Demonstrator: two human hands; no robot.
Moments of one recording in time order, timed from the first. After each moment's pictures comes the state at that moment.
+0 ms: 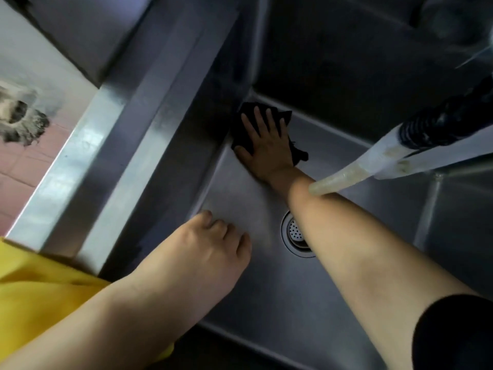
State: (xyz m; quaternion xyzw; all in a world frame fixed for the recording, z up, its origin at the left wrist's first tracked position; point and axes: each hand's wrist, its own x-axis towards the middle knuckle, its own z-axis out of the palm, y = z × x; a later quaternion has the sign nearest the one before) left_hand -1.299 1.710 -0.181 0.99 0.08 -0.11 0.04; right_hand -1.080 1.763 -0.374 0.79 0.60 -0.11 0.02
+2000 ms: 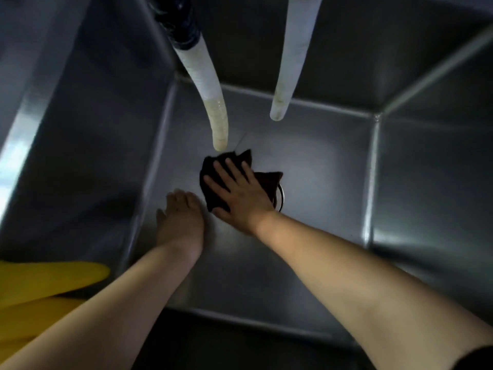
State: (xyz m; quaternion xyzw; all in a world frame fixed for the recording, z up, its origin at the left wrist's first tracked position) left_hand -1.234 1.646 -0.294 0.83 0.42 -0.35 0.12; right_hand -1.103 1.587 -0.373 0.72 0.68 -0.13 0.07
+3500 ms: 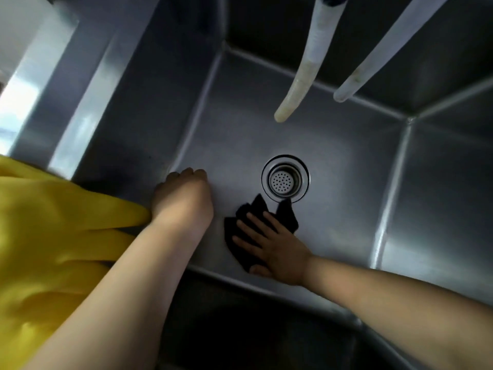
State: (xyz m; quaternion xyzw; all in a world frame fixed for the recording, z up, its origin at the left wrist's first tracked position) left_hand -1.289 1.661 -0.238 0.83 0.49 -0.21 0.17; right_hand -1.162 1.473 -0.354 0.56 0.81 -0.14 0.10
